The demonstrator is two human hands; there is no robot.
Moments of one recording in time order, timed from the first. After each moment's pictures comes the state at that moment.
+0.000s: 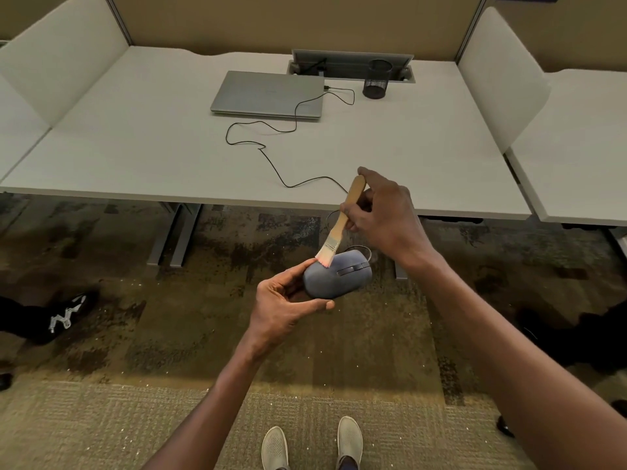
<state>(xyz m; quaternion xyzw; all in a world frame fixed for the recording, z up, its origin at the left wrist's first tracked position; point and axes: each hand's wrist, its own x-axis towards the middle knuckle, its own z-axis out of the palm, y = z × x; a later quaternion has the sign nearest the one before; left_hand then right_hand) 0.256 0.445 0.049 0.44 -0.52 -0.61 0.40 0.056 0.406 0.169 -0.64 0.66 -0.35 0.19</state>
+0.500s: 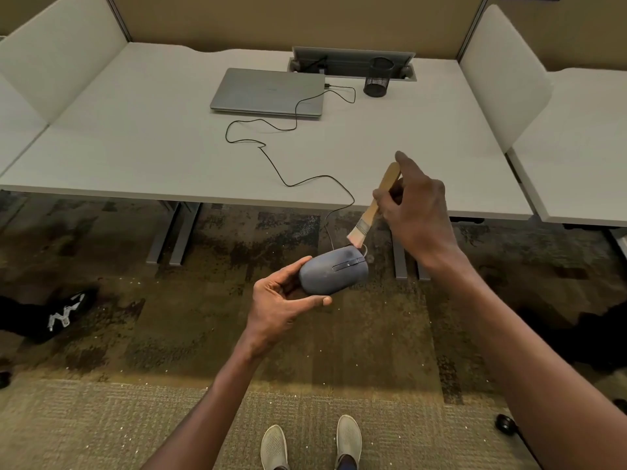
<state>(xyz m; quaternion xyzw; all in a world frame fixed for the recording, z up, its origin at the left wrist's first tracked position) 0.257 0.440 0.045 0.46 -0.51 -0.61 0.41 0.029 0.407 0.170 -0.61 0.69 -0.37 0.09</state>
